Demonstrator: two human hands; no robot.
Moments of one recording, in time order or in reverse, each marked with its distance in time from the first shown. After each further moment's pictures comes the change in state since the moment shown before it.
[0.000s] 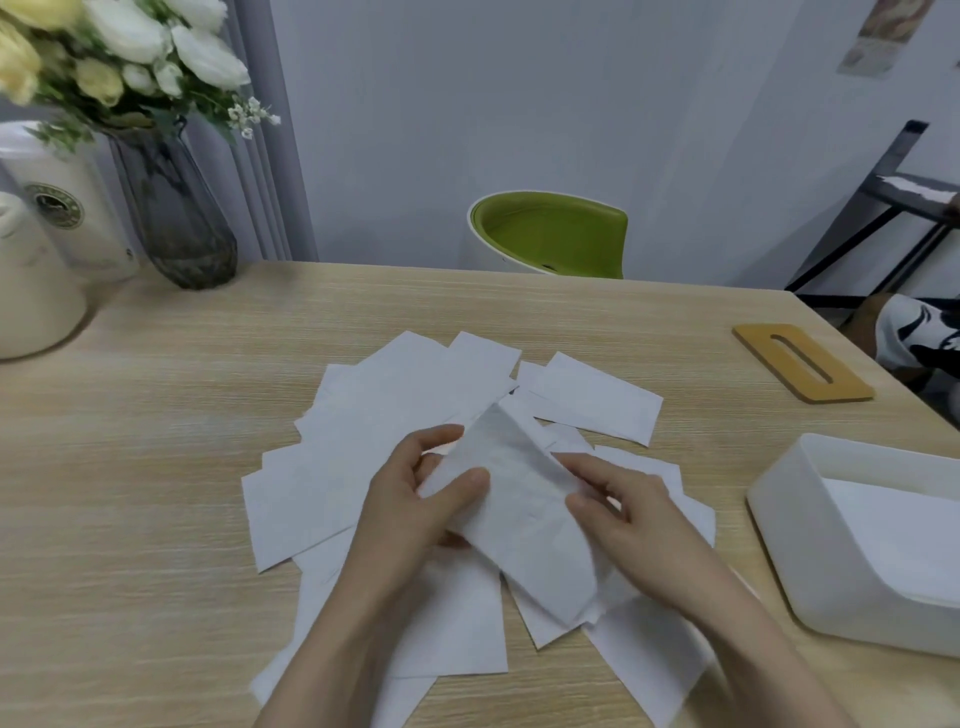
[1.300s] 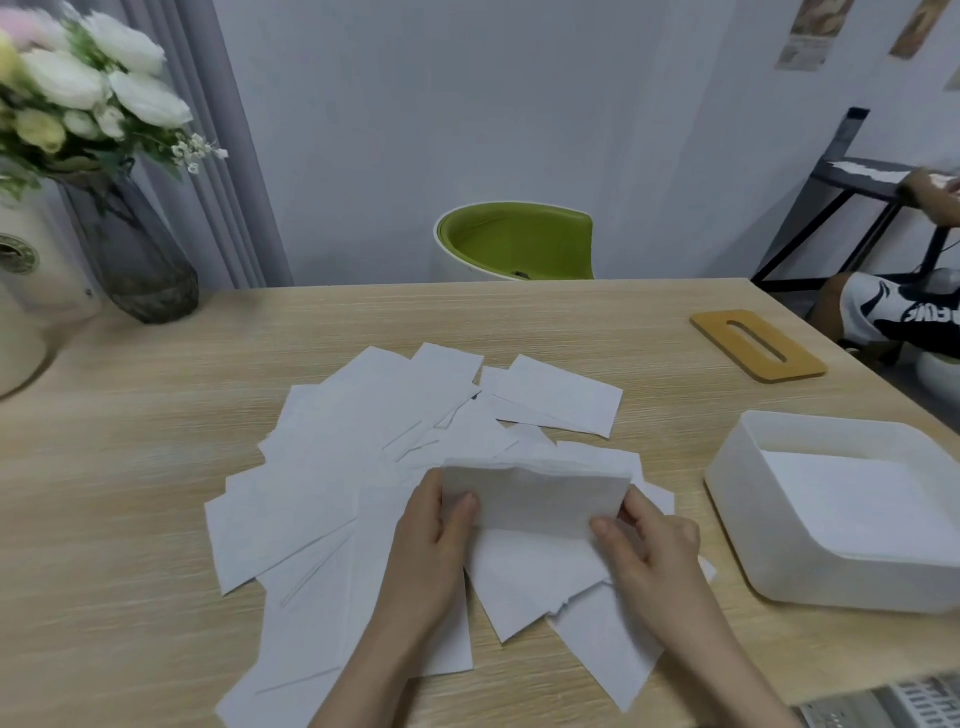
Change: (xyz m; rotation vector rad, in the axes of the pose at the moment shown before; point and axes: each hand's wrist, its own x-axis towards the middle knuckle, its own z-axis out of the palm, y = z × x) left_hand -0.014 -0.030 0.041 0.290 -0.017 0.103; right_hand -0.034 0.063 0.007 0.043 0.359 0.093
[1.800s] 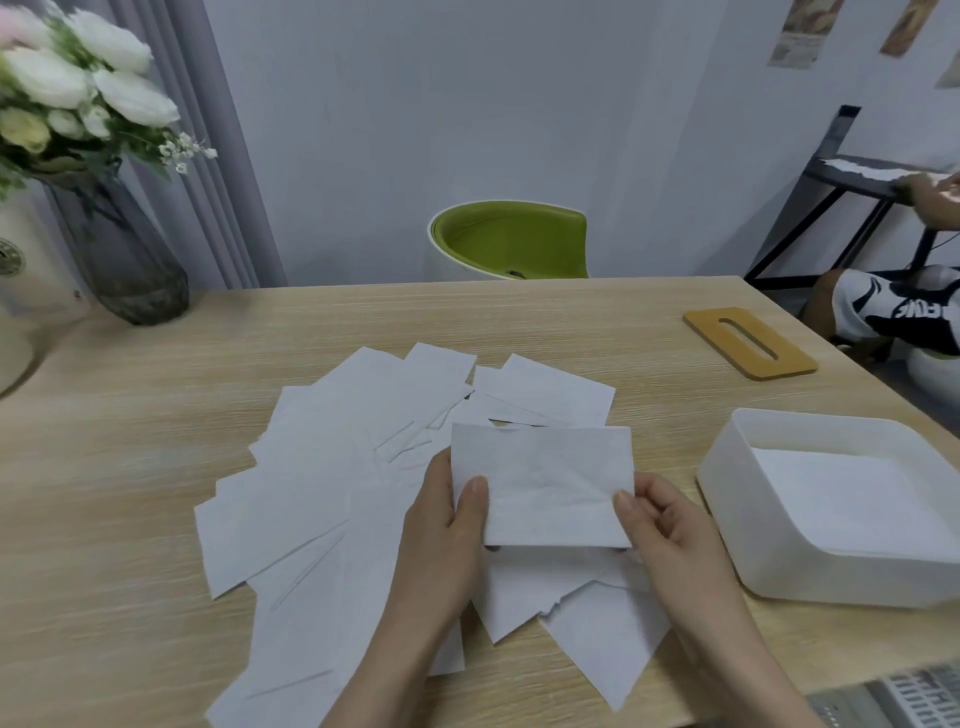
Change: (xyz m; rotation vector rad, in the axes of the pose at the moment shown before) left_hand -0.001 0.027 0.014 -0.025 0.013 -0.056; right_hand -0.003 -0.018 -0.018 0.574 0.015 0.184
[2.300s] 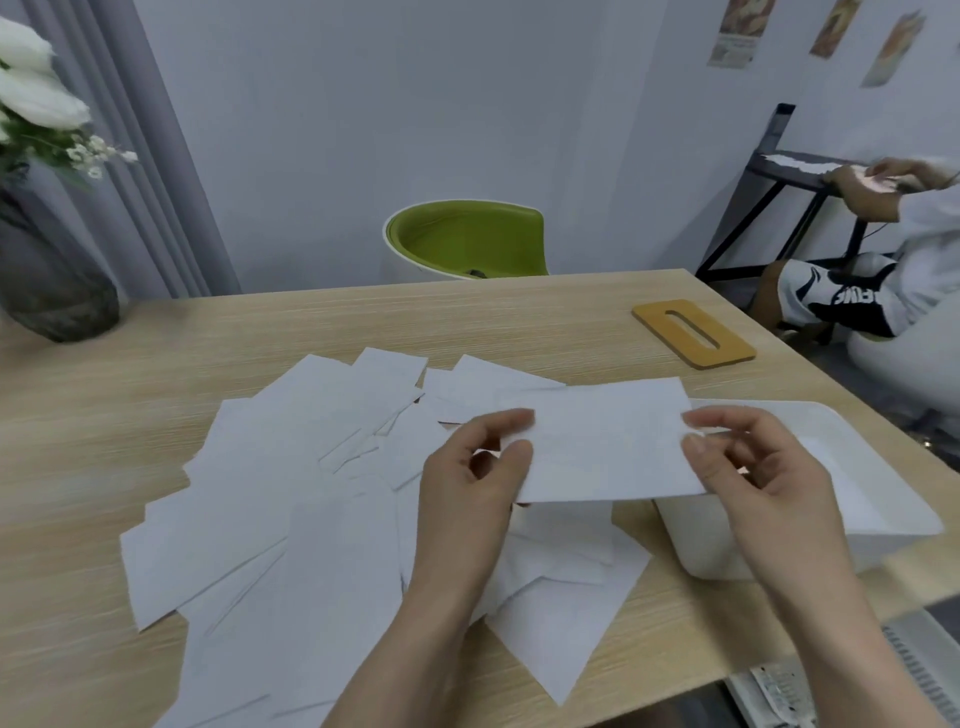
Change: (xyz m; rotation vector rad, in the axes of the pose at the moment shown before) left_hand 0.004 0.044 0.054 -0.239 -0.066 0.071; right_hand 0.004 -0.041 -0.076 -0.192 0.272 -0.292
